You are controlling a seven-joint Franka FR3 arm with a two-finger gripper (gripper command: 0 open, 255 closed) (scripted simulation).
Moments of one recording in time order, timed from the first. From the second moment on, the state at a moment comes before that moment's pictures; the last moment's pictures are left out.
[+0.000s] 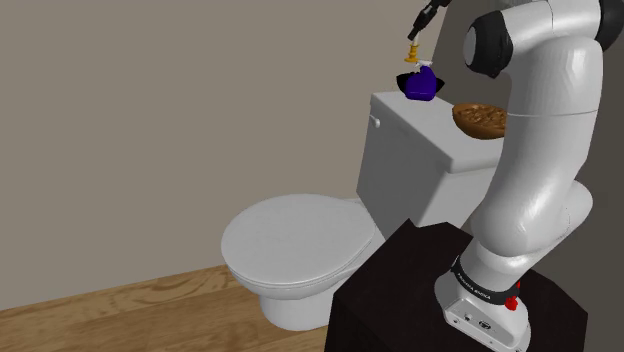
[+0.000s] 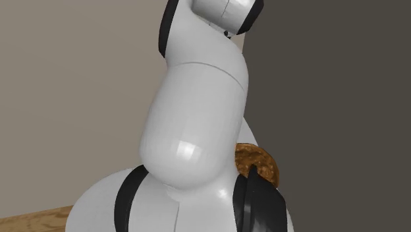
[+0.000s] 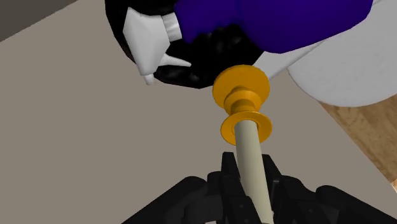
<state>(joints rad) -0.32 0.37 -0.71 -1.08 0.65 1.56 -1.12</state>
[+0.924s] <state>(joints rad) -0.39 0.38 -0.71 -1.14 0.65 1.60 -1.26</state>
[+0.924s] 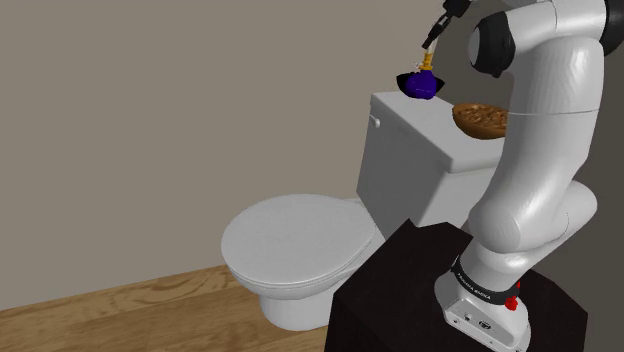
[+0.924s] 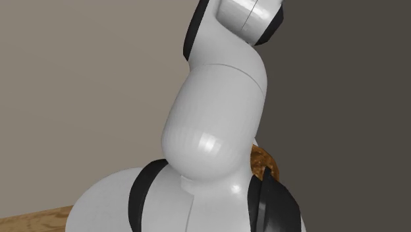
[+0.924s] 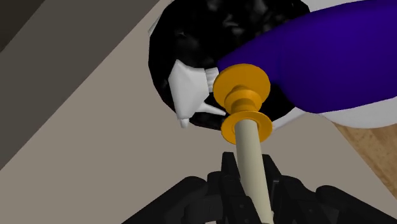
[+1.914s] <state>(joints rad) -0.38 0.36 -0.68 -1.23 0.65 1.75 -1.29</state>
